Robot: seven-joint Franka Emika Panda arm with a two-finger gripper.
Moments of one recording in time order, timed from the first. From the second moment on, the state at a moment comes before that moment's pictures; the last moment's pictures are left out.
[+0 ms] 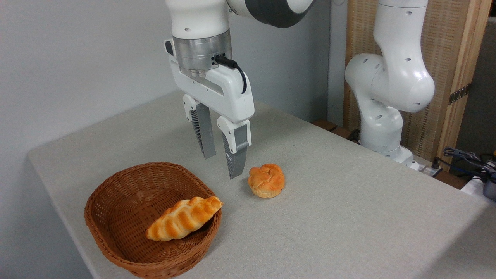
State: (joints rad) arm -0.17 -0.12 0.16 -1.89 0.00 1.81 0.81
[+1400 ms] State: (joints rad) arm -0.19 -0.20 0.17 -2.08 0.00 1.77 0.81
